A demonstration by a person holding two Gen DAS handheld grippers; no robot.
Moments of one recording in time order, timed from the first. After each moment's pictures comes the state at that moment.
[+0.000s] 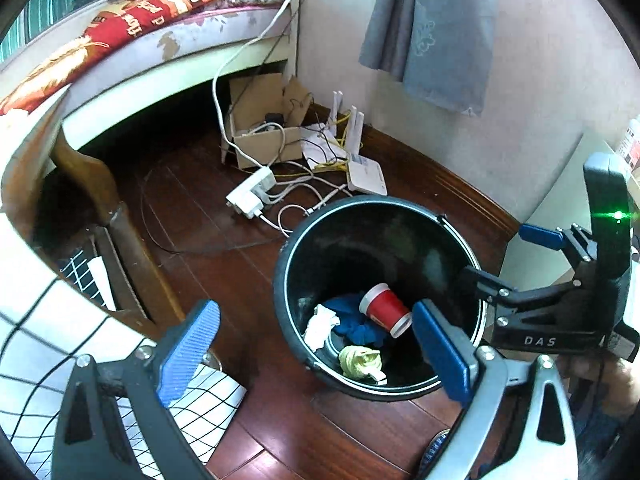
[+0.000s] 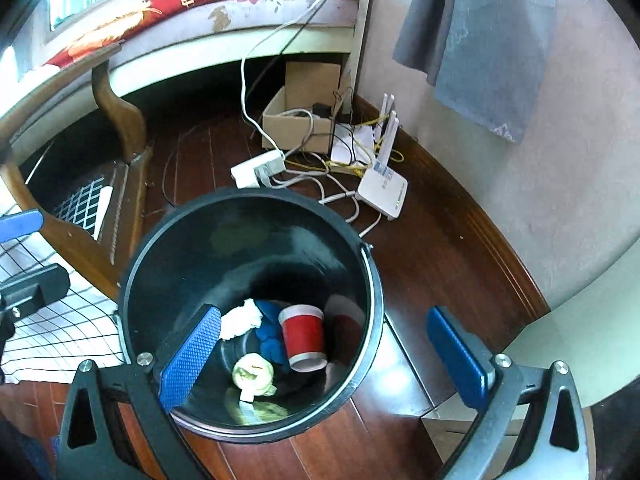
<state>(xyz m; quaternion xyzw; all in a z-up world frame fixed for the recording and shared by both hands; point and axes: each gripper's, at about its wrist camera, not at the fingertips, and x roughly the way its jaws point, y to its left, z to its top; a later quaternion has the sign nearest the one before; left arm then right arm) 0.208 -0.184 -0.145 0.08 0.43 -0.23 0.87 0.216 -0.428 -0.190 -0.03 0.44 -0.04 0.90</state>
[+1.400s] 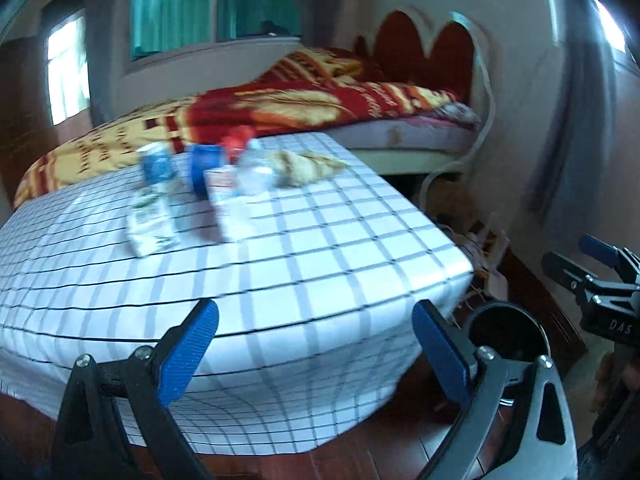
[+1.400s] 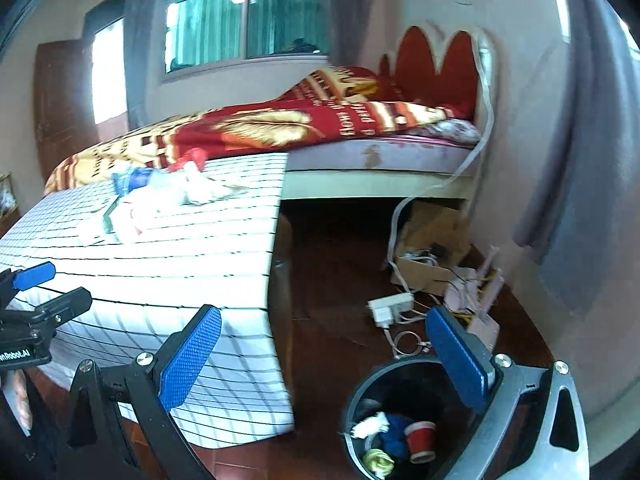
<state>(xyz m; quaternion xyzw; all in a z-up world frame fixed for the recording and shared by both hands) 0.125 0.043 -0.035 -0.03 0.31 0.04 0.95 0.189 -0.224 -0.027 -0.06 0.27 0.14 0.95</state>
